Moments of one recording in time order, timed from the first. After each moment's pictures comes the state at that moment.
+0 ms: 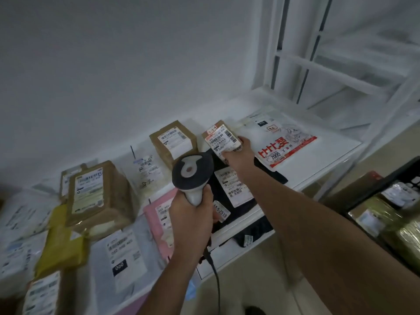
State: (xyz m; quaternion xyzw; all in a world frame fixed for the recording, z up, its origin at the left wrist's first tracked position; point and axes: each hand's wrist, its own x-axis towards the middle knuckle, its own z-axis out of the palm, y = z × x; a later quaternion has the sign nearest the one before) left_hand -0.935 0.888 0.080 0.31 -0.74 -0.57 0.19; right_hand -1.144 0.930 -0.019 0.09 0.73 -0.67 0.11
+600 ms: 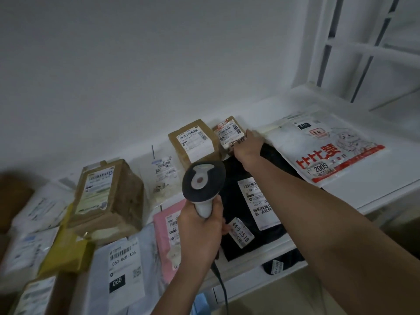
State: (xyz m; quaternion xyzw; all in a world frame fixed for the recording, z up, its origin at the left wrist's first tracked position) left_hand -0.976 0.868 0.012 0.35 -0.73 -0.54 0.24; right_hand -1.229 0.854 -0.067 0.01 0.79 -0.60 0.12
